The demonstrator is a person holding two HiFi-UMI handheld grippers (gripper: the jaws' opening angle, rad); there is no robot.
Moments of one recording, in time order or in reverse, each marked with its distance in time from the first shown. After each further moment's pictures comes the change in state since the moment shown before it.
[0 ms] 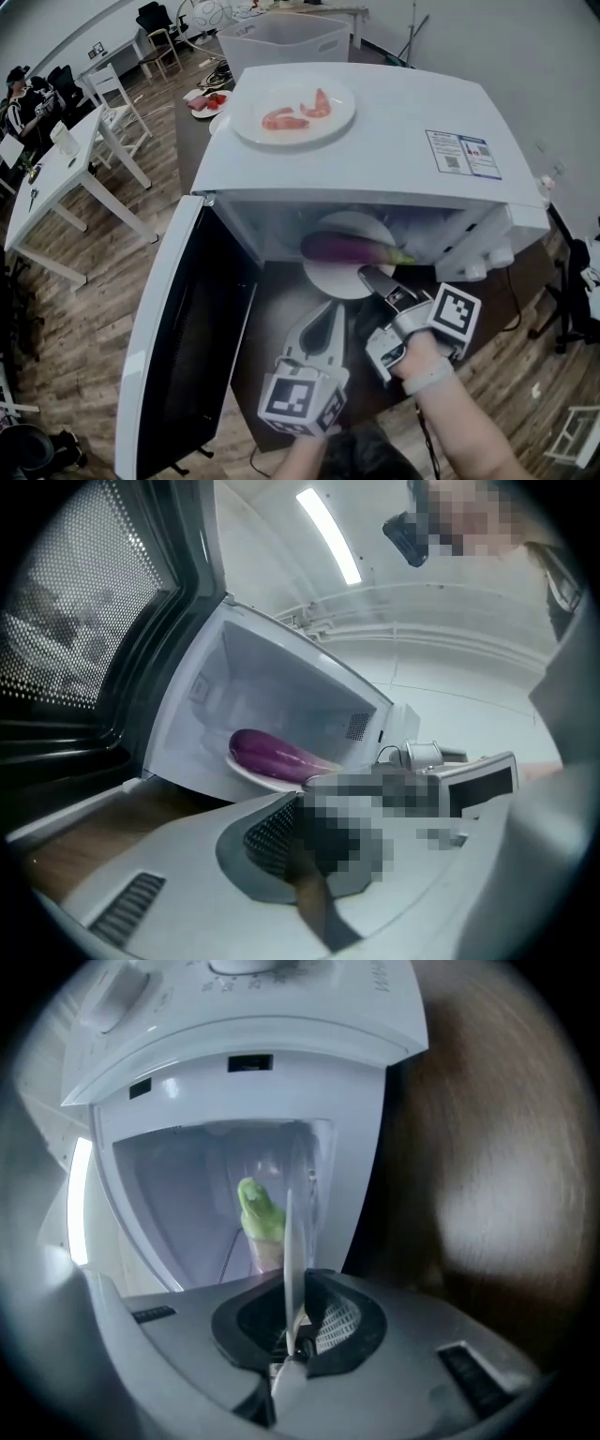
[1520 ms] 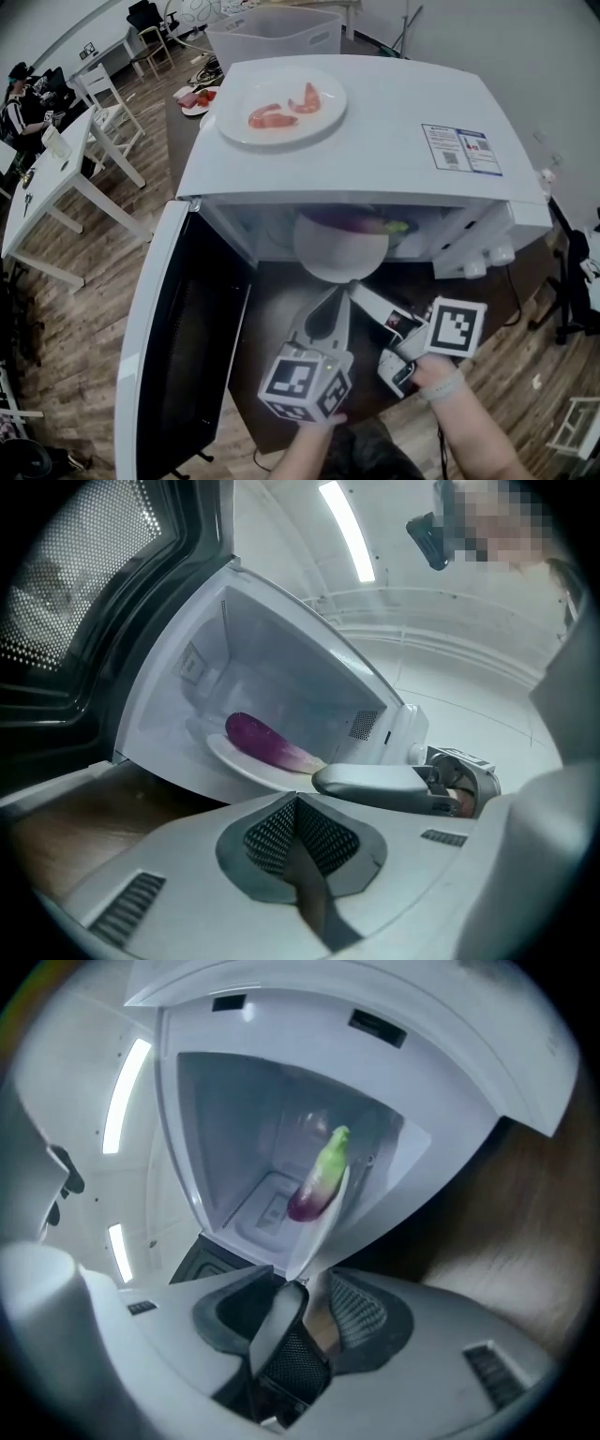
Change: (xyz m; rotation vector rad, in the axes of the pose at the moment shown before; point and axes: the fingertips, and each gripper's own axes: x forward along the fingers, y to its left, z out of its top) left arm 0.030 -0.004 -0.005 -0.075 0.051 -0.048; right arm -0.011 0.013 -0.028 -0.461 0.267 0.059
